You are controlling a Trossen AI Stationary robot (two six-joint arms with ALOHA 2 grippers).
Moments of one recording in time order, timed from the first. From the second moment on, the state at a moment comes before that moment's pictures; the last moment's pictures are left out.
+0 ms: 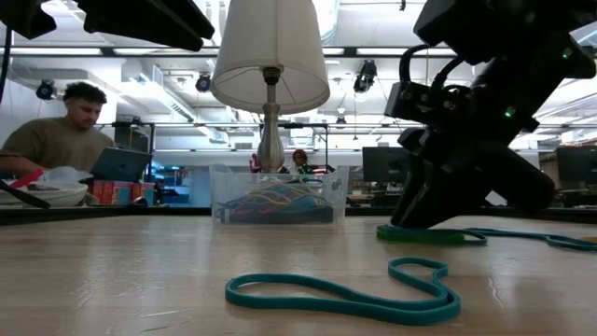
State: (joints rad) left arm -0.68 1.47 1.01 -0.38 -0.93 0.14; right arm 0.37 1.78 0.80 -0.09 0.46 0.26
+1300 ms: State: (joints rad) left arm -0.68 1.47 1.01 -0.38 -0.93 0.14; right arm 0.43 1.71 0.81 -0.11 0.34 0.18
